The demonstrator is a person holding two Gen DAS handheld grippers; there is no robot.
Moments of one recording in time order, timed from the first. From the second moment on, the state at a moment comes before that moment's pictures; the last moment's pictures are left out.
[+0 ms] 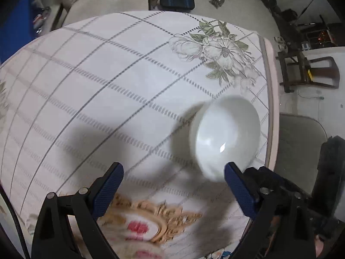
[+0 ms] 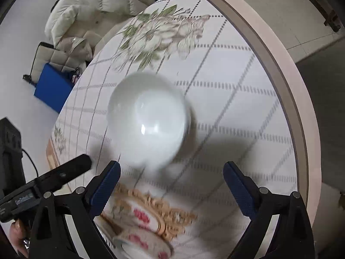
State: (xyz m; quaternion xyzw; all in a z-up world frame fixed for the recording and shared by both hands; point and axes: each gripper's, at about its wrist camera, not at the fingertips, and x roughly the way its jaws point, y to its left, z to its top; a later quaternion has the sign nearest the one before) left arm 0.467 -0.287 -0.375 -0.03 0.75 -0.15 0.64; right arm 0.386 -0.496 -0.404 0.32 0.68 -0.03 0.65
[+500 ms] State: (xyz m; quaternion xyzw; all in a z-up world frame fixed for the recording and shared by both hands) left arm 0.486 -0.343 -0.416 0.06 0.76 -0.19 0.62; right arm 0.418 -0.480 -0.455 0.28 0.72 -0.01 0.64
